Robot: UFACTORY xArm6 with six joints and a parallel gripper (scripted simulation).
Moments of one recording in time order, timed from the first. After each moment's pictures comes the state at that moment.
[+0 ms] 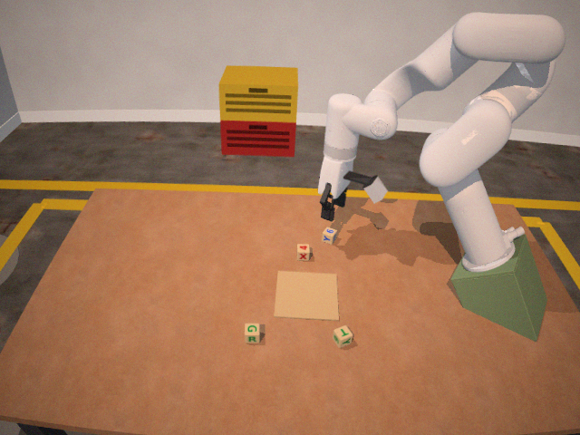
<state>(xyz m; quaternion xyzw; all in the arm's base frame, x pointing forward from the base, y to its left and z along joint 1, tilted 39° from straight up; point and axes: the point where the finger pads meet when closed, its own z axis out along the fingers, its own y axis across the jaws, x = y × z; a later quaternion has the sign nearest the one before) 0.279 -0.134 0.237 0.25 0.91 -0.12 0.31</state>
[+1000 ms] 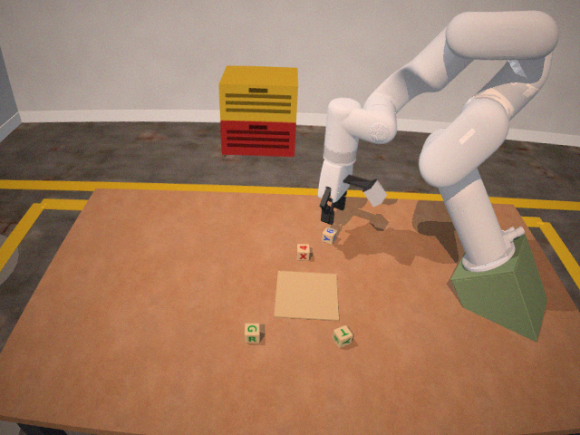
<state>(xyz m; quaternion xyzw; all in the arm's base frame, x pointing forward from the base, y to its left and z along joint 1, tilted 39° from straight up) 0.283 -0.138 0.229 0.25 0.91 -0.12 0.31</state>
